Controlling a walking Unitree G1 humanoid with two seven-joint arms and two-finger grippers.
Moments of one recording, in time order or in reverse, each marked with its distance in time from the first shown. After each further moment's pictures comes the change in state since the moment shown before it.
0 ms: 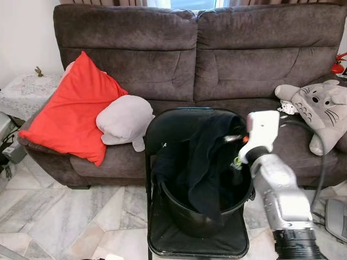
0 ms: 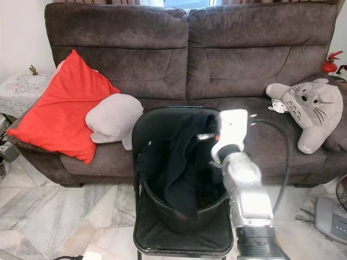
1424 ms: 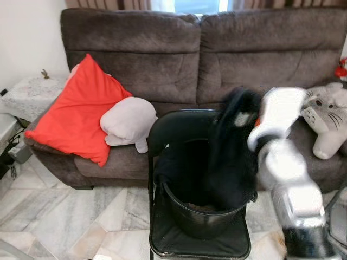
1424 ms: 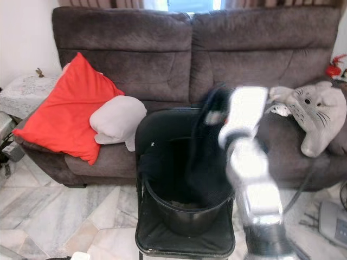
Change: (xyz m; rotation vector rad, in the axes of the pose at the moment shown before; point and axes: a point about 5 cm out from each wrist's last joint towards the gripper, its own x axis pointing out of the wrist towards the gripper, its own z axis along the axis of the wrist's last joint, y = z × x) left arm -0.003 0.023 -0.006 -0.030 0.014 0.012; right arm -0.008 -0.001 0.011 -0.155 0.017 -0.137
